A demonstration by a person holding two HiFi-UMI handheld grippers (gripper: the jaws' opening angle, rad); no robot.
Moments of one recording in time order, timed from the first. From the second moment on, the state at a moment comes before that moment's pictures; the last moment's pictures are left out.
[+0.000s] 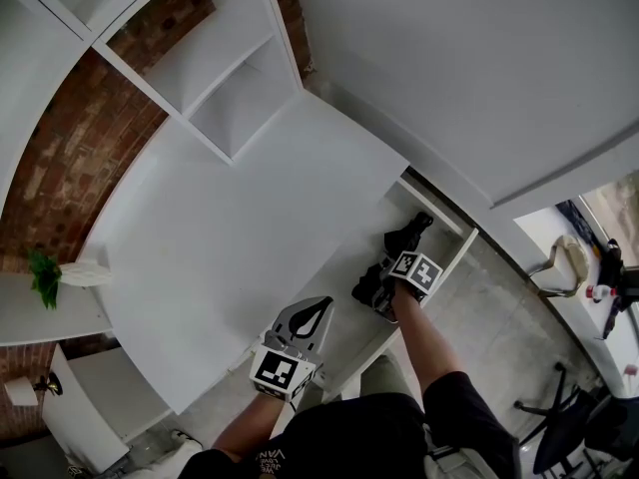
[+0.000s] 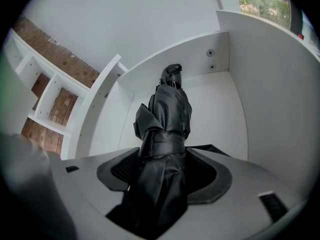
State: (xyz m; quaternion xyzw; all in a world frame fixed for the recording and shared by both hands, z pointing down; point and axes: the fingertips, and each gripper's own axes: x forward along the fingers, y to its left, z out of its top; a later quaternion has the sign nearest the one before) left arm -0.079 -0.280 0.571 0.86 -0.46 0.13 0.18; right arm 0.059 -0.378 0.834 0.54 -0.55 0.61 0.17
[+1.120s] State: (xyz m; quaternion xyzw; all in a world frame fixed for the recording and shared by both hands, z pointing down) left arm -0.073 -0.252 0.545 0.89 -0.42 0.11 0.15; right arm 0.065 -0.349 0.697 0.58 -0.66 0.46 0.13
